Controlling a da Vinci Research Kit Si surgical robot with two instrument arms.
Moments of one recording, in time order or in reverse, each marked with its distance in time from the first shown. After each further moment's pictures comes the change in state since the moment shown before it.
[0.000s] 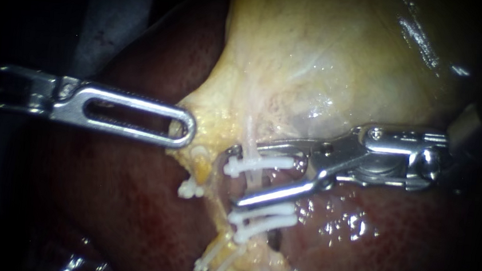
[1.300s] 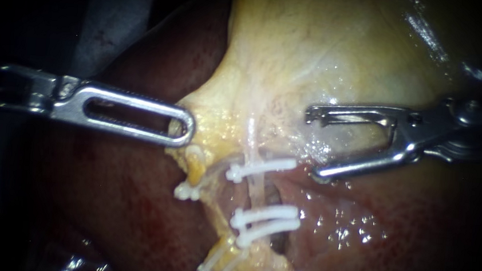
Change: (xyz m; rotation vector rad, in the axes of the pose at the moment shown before) right arm 0.006 -0.003 -0.012 -0.064 0.030 -0.054; left arm 0.000 0.000 0.000 0.000 0.001 0.002
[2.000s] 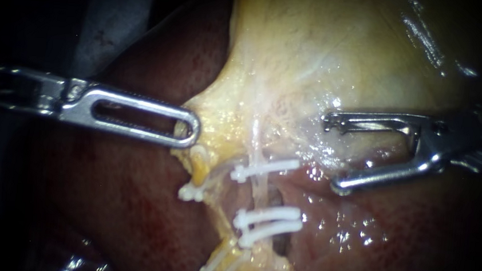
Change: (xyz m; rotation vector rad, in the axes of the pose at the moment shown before) right arm 0.000 -0.002 -0.001 0.003 0.001 0.003; left arm 0.001 0.001 0.002 -0.003 -0.001 0.006
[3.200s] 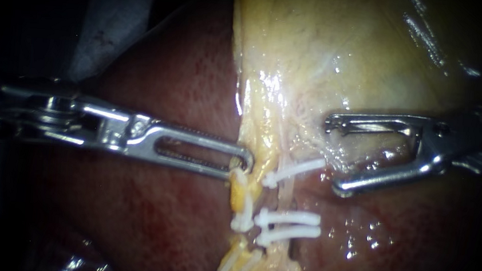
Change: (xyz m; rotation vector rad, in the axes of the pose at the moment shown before) right arm 0.000 0.000 0.000 0.001 0.000 -0.001; left arm 0.003 0.002 0.008 0.022 0.035 0.006
